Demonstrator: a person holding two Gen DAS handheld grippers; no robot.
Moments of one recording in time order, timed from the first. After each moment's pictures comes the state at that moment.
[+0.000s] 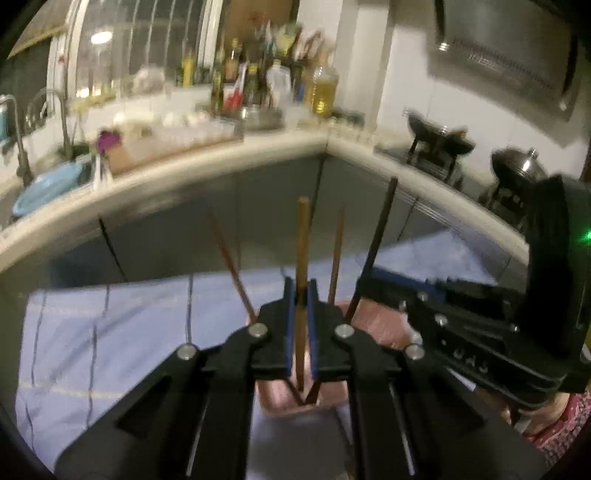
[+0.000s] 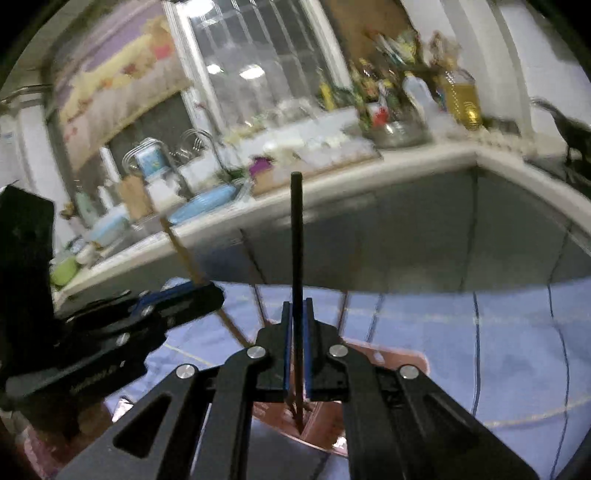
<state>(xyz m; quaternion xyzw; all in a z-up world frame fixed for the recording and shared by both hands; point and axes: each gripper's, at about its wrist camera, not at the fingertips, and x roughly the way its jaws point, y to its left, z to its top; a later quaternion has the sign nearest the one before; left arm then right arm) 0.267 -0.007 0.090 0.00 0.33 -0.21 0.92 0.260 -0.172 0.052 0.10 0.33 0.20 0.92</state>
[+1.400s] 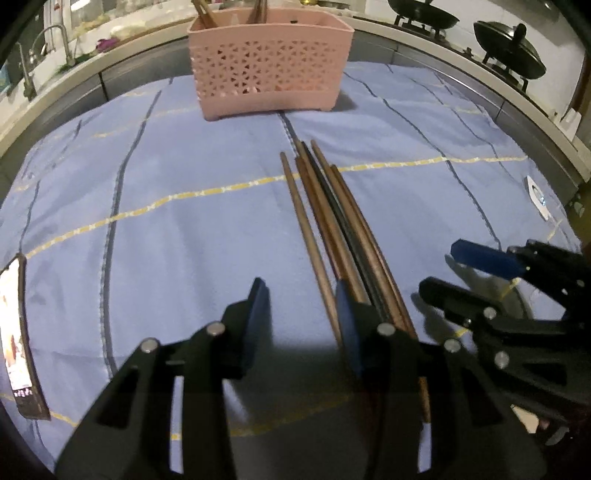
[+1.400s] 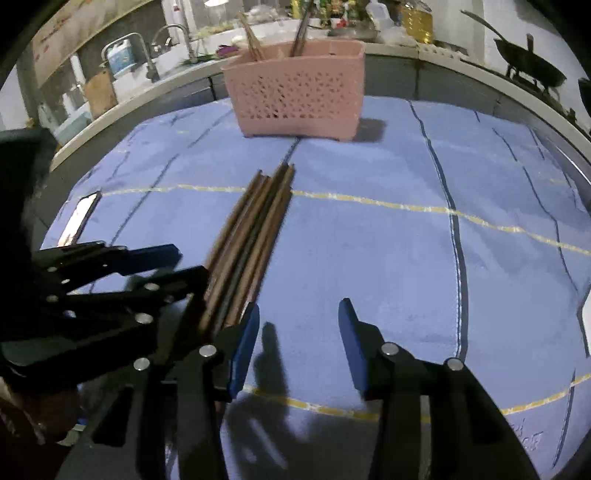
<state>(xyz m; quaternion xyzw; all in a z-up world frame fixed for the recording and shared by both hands) 0.049 -0.021 -0.090 0.07 0.46 -0.19 0.86 0.009 -0.159 -0.092 0.01 0.45 0.12 0.89</state>
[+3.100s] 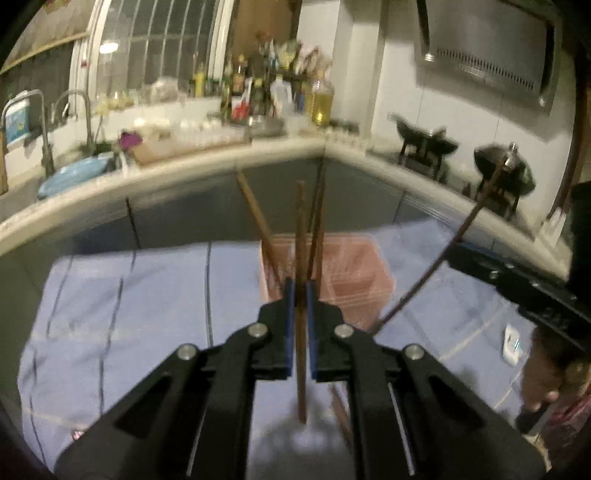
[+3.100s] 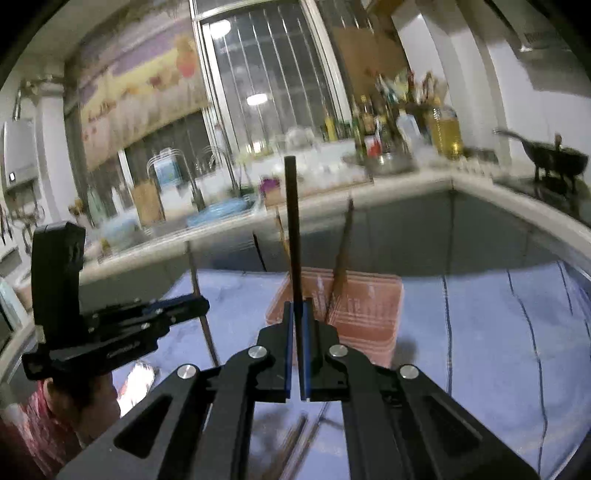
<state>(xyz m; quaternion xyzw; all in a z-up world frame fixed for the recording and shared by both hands) 0.157 0.041 0.098 -0.01 0.28 -0.21 0.94 0.125 -0.178 0.099 0.08 0.22 0.20 0.95</state>
